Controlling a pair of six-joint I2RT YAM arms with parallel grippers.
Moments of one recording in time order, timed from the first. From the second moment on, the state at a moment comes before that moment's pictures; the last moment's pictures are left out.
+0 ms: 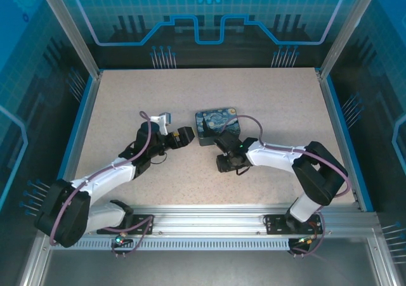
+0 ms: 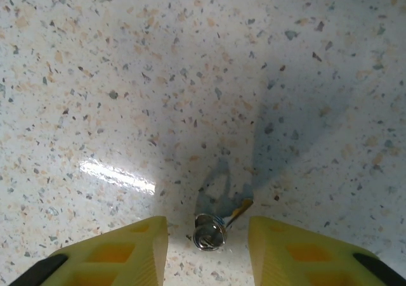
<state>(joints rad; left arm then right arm) -0.42 1.20 0.52 0.24 0.24 -0.74 0.79 1.63 0.89 -0.51 0.05 0.54</state>
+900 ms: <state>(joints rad) -0.42 1.19 0.52 0.21 0.24 -0.74 0.82 1.69 0.94 -0.58 0.08 0.53</state>
